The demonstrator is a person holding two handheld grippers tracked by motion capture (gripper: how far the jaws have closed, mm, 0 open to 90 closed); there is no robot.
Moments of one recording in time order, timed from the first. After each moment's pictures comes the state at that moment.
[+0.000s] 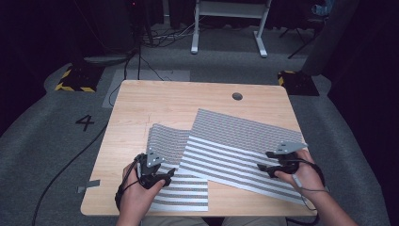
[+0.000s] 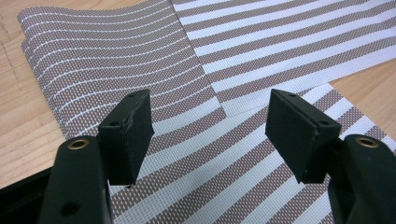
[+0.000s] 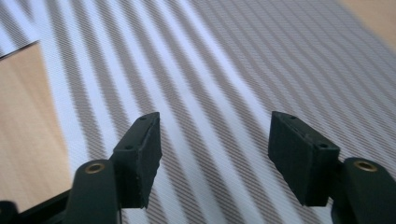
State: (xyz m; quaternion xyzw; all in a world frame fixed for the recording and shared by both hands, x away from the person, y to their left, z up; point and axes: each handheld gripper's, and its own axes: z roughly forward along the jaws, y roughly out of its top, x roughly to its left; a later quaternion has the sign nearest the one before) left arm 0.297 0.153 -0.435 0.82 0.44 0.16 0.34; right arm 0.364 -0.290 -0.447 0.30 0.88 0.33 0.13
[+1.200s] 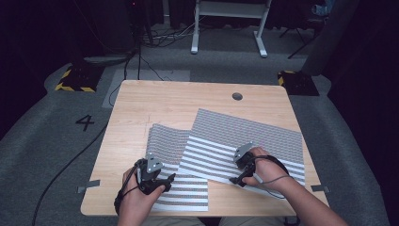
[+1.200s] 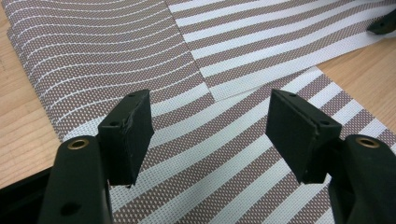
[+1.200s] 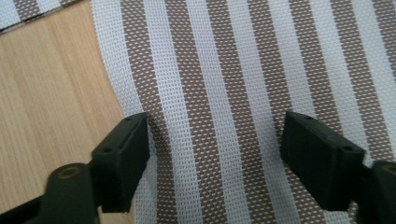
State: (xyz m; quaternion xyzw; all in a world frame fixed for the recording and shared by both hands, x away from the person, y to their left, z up) left arm 0.287 0.152 -0.439 0.82 0.43 0.16 0.34; right arm 0.383 -0.192 -0.475 0.18 0.96 0.21 0.05
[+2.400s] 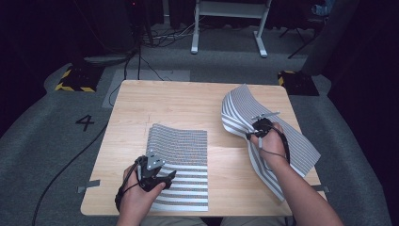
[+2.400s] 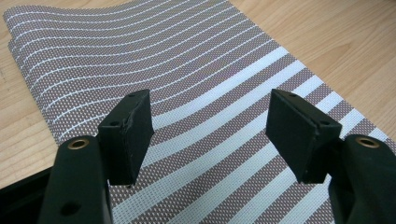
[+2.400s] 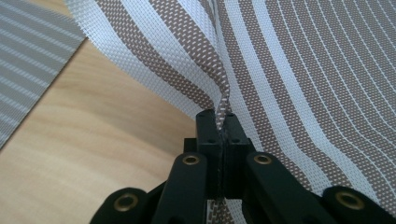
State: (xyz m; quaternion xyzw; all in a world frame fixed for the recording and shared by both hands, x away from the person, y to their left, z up) left arm 0.294 0.151 -0.438 0.82 0.43 0.16 0.35; right arm 0.458 -0.228 -0.435 0.50 0.81 0.27 0.15
